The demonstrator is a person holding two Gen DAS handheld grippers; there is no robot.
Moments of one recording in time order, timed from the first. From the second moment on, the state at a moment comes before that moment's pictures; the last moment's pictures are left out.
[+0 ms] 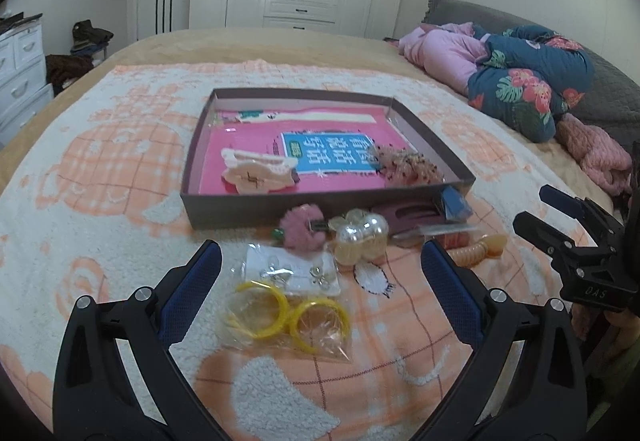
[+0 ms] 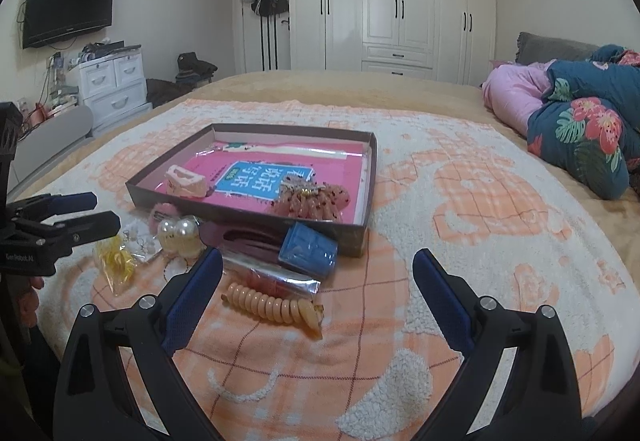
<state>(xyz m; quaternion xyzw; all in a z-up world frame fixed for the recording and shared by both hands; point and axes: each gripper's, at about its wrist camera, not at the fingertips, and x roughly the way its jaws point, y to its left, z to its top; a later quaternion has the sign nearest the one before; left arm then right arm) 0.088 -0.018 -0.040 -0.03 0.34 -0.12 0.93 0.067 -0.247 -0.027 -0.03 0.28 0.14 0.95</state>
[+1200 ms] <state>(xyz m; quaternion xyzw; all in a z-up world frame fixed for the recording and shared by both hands) 0.134 -0.063 -0.073 -0.03 0.40 -0.13 0.91 0.140 -0.250 -0.068 0.09 0.39 0.19 0.90</state>
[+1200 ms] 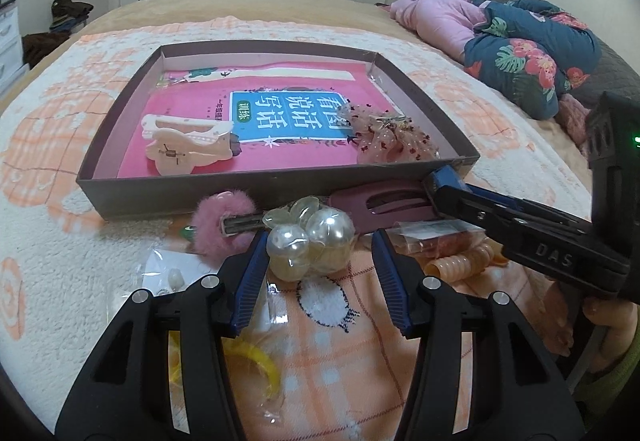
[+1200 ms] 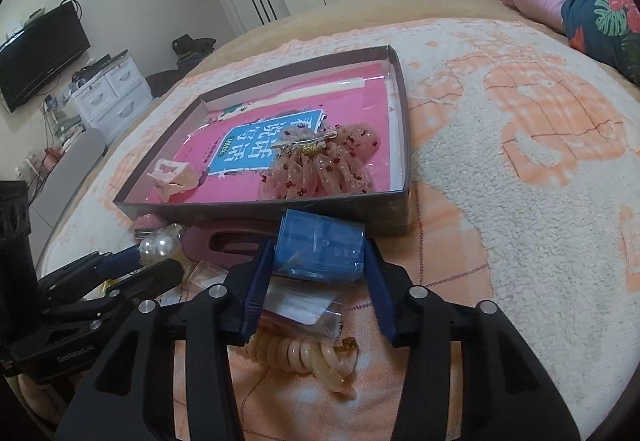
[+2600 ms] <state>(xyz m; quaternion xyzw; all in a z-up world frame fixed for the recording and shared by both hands) 0.115 0.006 -0.021 -0.09 0.31 -0.10 0.94 0.105 -0.223 -0.012 0.01 0.30 0.19 0.93</state>
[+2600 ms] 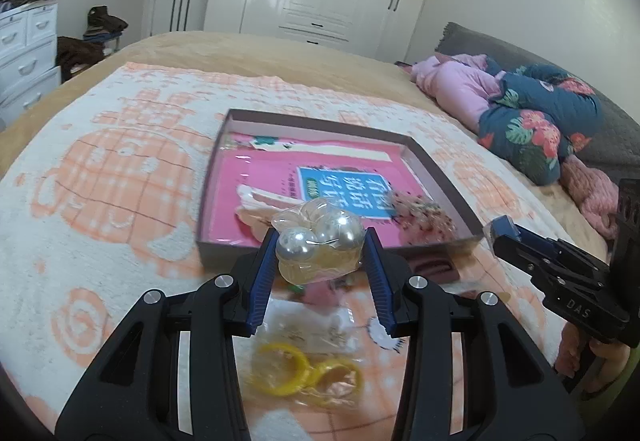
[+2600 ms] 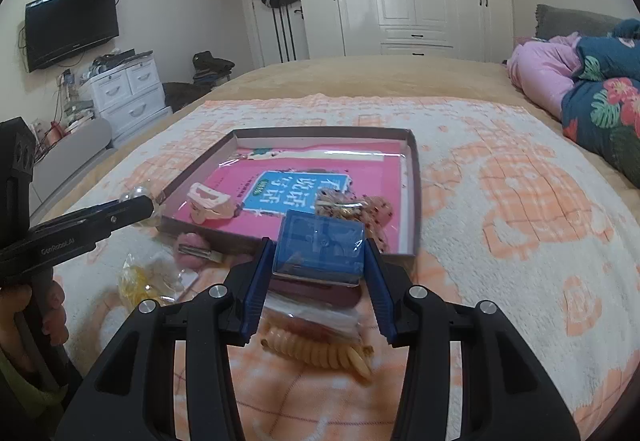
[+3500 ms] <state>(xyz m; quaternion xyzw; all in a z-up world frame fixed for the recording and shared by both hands) 0.166 0.020 -0.031 -0.09 0.32 -0.08 0.94 0.200 -0.201 -0.017 -0.02 0.31 0.14 0.94</state>
